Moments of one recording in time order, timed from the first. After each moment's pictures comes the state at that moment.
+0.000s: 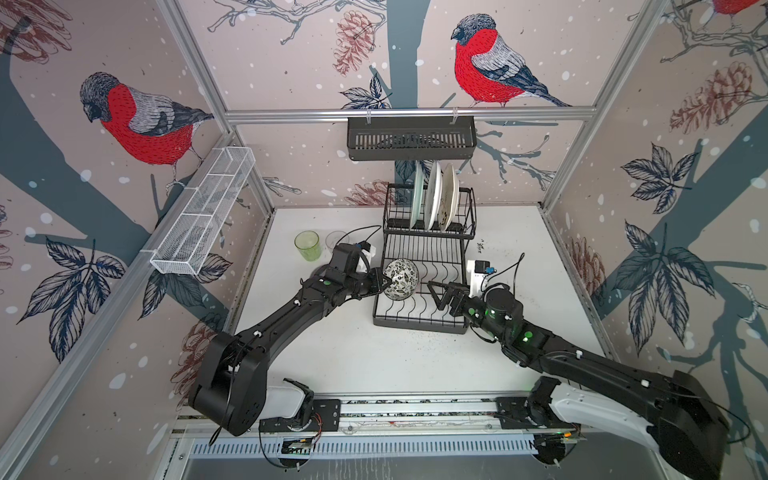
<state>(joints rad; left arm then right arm) -0.44 1.34 0.86 -0.25 0.47 -0.62 0.82 0.99 0.46 0.33 0.06 0.74</state>
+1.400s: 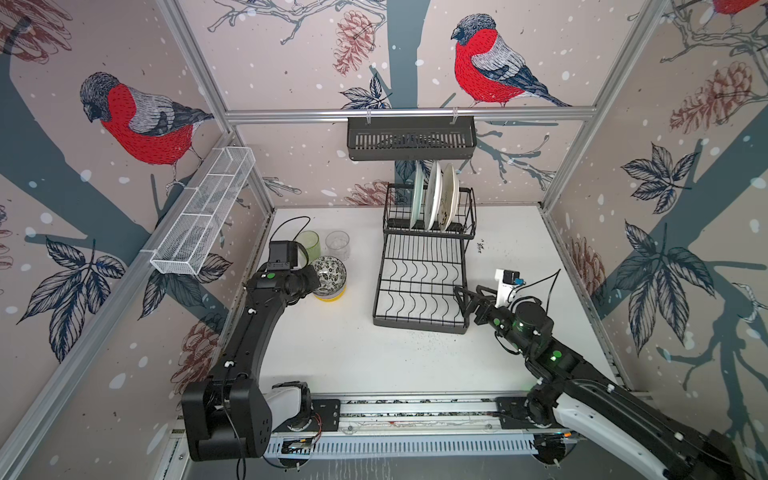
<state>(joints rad) 0.04 1.21 0.96 -0.74 0.10 -0.39 0.67 0.66 0.31 0.18 0.04 0.60</state>
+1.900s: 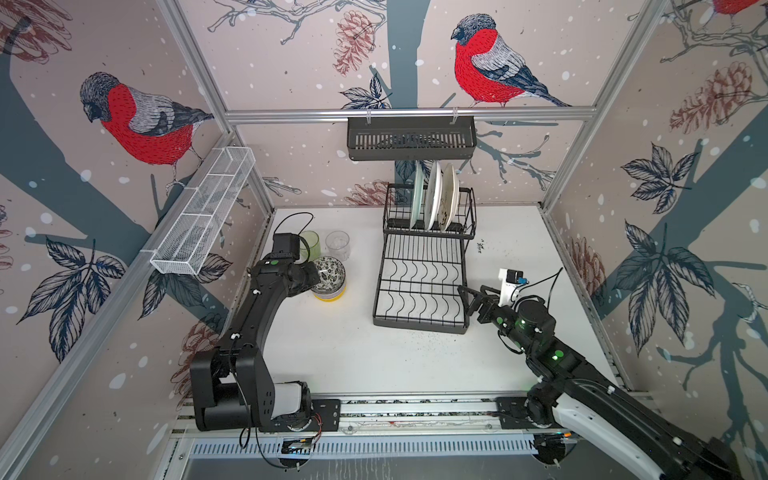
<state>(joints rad) 0.05 1.35 1.04 -0.77 0.08 -0.35 0.61 0.65 0.30 0.15 0.01 0.60</state>
